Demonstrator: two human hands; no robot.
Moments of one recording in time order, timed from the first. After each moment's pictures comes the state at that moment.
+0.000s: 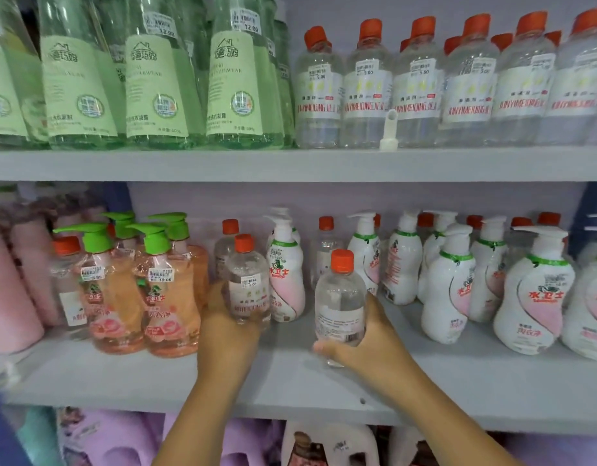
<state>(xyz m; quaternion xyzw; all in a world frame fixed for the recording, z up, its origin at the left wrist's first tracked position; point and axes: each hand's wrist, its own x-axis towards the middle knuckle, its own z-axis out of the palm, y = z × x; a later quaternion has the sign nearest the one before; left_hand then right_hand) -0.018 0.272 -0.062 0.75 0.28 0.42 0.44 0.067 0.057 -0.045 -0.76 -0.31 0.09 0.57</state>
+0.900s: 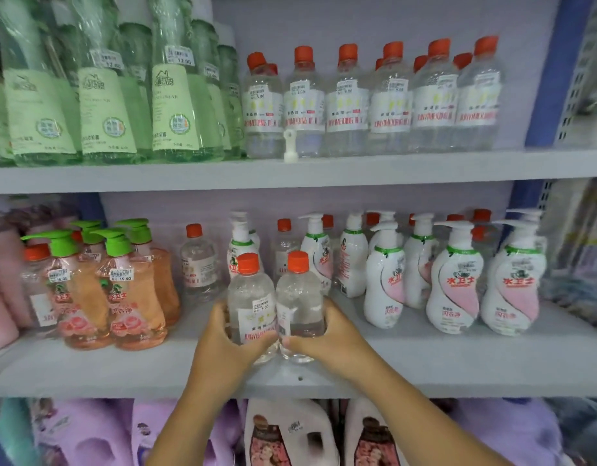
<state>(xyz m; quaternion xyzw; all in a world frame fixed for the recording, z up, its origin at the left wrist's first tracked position) -0.047 0.176 -0.047 0.77 0.22 0.31 0.51 0.058 0.011 -0.029 -0.75 -0.31 0.16 0.56</state>
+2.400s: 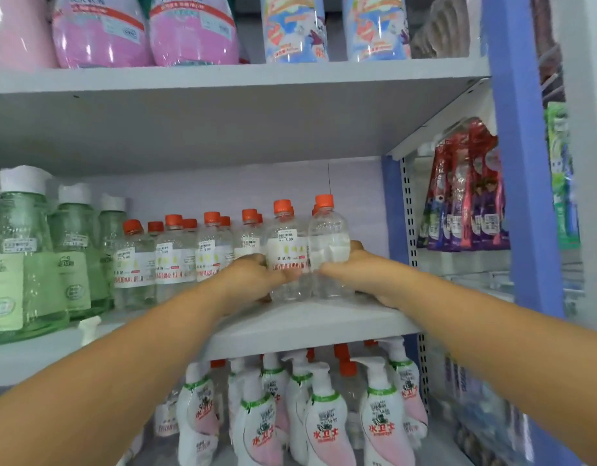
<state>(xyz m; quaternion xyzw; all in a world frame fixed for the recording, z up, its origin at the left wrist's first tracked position) 0.147 -0.005 0.253 0.92 0.10 0.21 0.33 0.239 -0.189 0.248 -0.85 -0.27 -0.01 0.46</state>
